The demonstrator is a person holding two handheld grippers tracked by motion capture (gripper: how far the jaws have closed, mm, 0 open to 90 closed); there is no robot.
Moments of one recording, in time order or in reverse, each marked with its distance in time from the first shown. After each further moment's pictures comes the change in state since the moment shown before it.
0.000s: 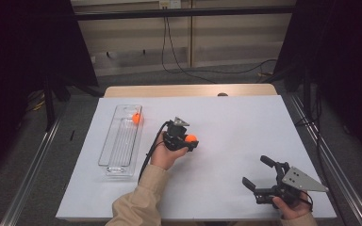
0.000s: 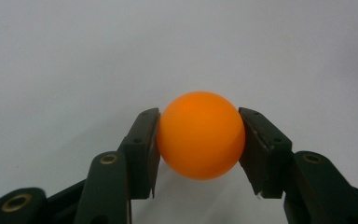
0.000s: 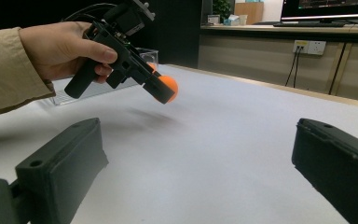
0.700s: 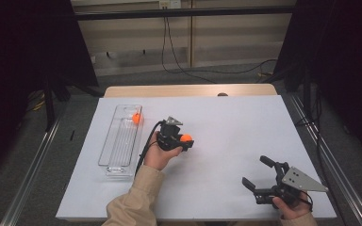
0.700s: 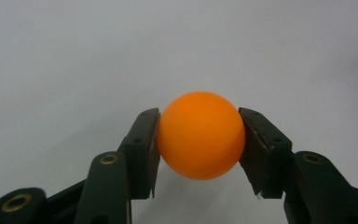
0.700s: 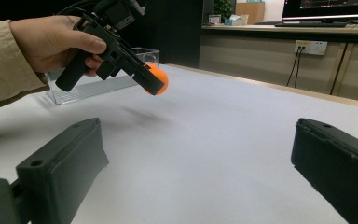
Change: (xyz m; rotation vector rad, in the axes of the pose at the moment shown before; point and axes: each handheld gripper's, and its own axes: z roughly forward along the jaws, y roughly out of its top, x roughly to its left) left arm 0.009 -0.004 -0.019 -0.020 -0.012 -0.035; right arm 0.001 0.000 0.000 0.001 0.006 -0.003
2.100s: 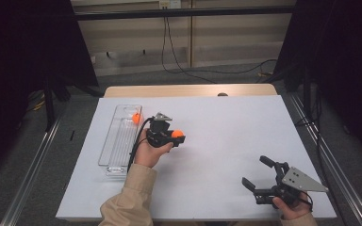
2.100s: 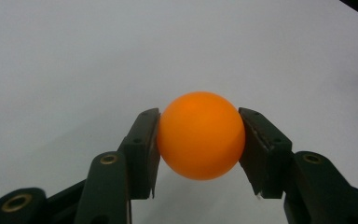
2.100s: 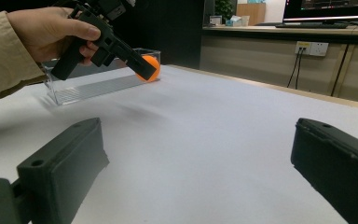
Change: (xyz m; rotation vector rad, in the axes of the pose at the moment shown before) left arm 0.017 0.001 -0.024 -0.037 0.025 -0.048; right arm 0.000 0.001 0.000 -0.002 0.003 -0.004
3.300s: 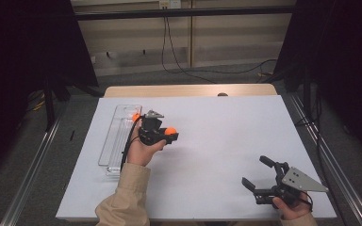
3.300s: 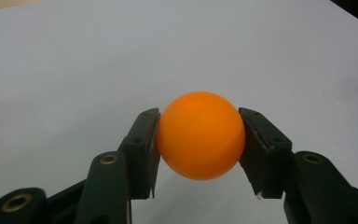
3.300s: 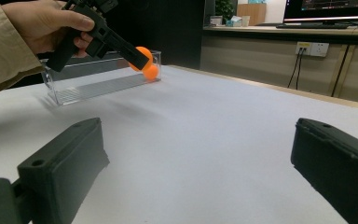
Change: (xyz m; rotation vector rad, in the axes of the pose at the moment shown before) left arm 0.013 0.002 -0.019 -0.006 0.026 -0.017; right arm 0.000 0.000 0.000 -0.002 0.001 0.000
